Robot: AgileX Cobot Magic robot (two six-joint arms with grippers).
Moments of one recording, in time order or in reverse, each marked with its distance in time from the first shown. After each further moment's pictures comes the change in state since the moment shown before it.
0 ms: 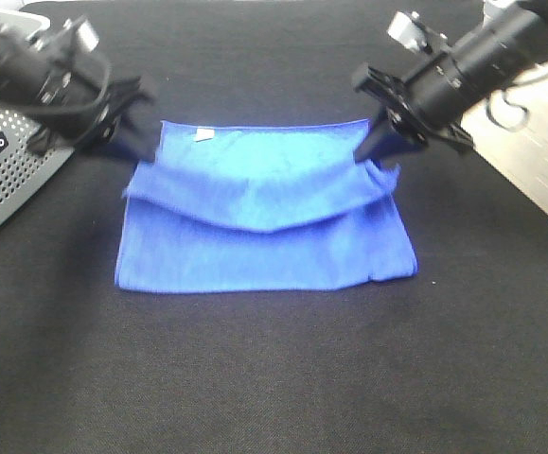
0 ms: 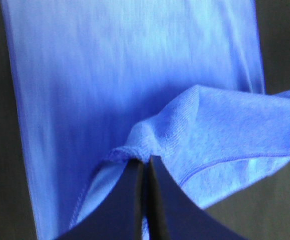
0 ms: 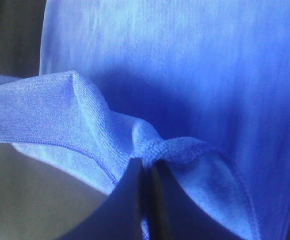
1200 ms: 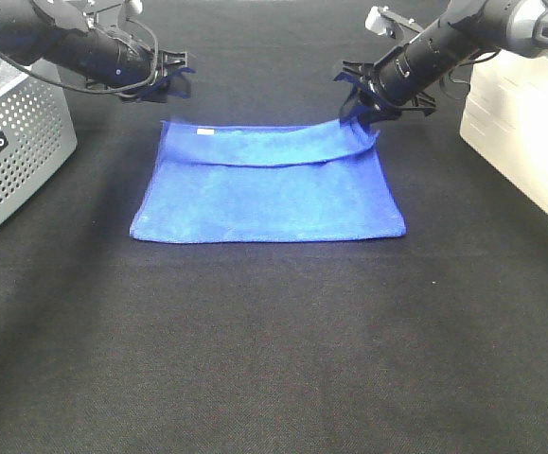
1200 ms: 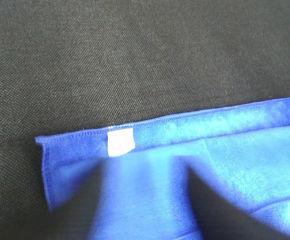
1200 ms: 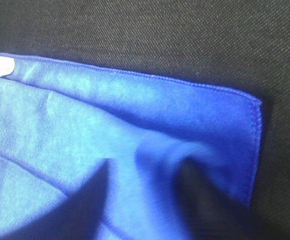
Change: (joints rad) left arm 0.000 0.464 -0.652 0.075 -0.193 0.073; right arm -0.020 0.511 -0.758 -0.161 -0.022 0.096
